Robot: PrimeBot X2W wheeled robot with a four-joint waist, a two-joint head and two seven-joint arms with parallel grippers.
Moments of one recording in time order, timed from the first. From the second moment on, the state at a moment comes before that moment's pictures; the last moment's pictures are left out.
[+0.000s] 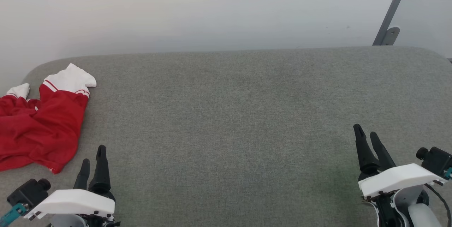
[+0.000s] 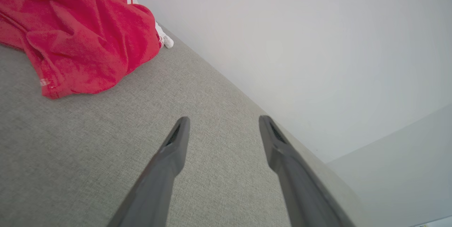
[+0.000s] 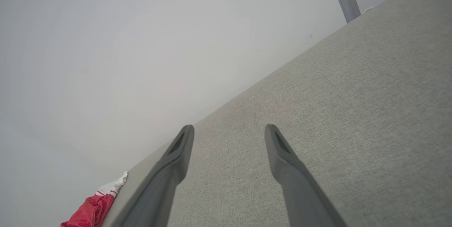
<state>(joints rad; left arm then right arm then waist) -0.02 0.19 -0.01 0.18 -0.92 0.04 -0.09 -0.13 -0.14 0.02 0.32 0.84 0.13 -0.09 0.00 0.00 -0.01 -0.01</state>
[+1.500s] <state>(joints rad) 0.03 0.20 -0.02 0.10 -0.47 0.03 -0.20 -0.17 -0.19 0.07 0.32 0.40 0.13 -0.20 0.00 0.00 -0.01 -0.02</state>
